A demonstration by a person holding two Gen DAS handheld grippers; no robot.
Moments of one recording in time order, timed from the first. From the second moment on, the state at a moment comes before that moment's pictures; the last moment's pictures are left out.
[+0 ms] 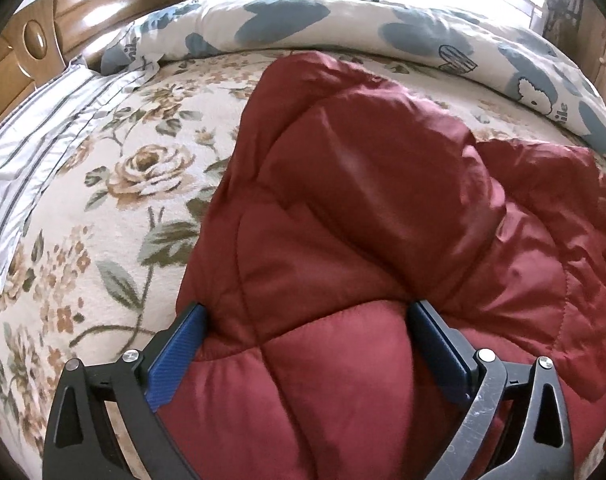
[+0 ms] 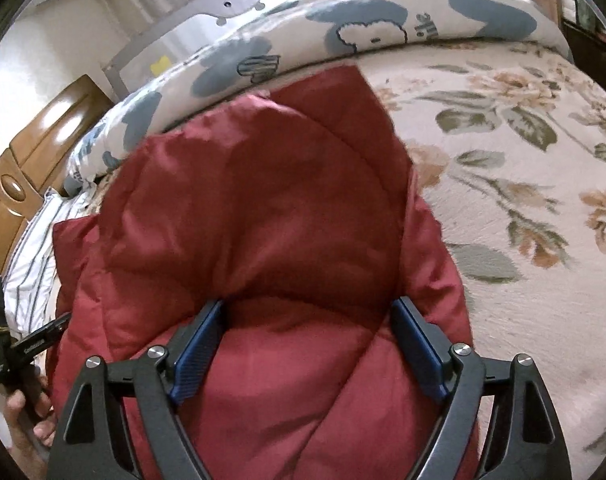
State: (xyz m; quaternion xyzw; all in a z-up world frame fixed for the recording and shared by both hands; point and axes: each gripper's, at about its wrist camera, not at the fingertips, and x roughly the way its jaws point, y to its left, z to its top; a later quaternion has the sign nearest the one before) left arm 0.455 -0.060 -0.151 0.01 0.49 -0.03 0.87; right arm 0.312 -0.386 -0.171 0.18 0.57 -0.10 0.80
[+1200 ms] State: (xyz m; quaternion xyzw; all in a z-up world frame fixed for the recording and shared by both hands) left arm 0.434 0.049 -0.190 -0.25 0.53 -0.12 0.80; right arm 0.251 -0.439 -0.176 0.30 0.56 -0.08 0.76
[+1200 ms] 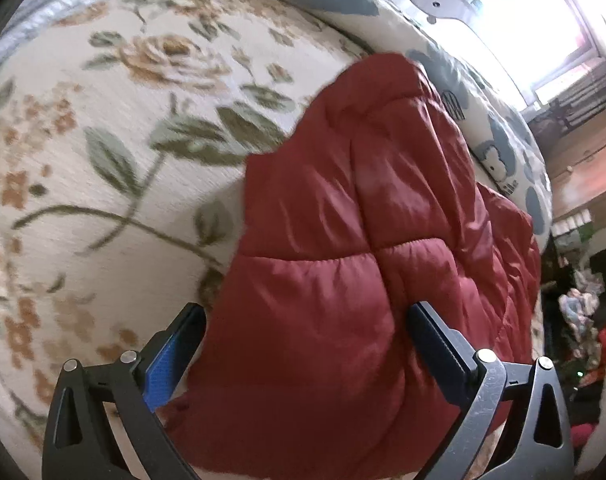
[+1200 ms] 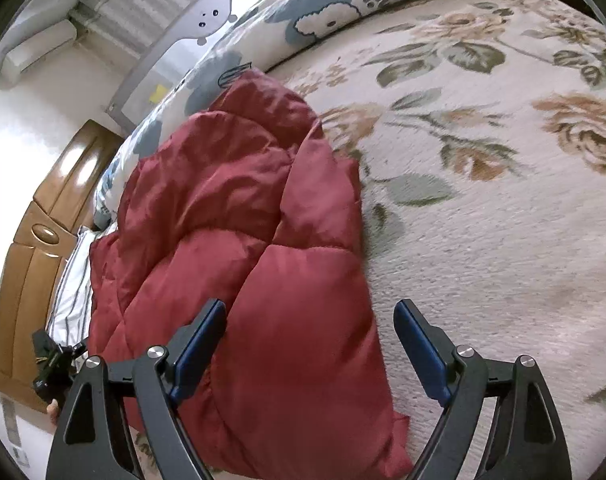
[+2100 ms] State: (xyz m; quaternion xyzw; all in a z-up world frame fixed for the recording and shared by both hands) left arm 0.422 0.050 -0.188 -0.25 0.51 -0.20 0.80; right arm 0.240 -0.400 -0.152 0.32 0.57 -0.03 0.75
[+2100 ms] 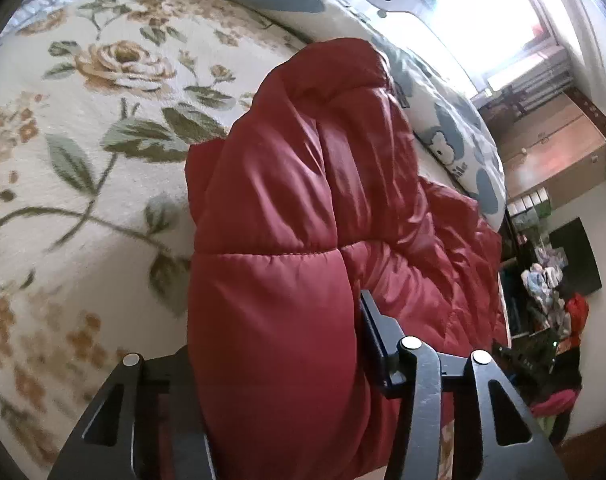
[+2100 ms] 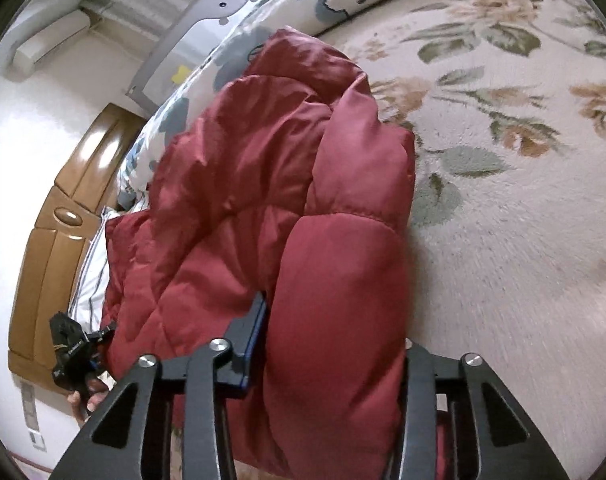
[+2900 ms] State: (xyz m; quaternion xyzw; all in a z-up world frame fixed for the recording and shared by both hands) left arm 0.202 0.143 -0.123 -0.23 0.50 -0.23 0.80; right arm 0.092 -0.356 -0.080 0.35 0.57 0.01 0.74
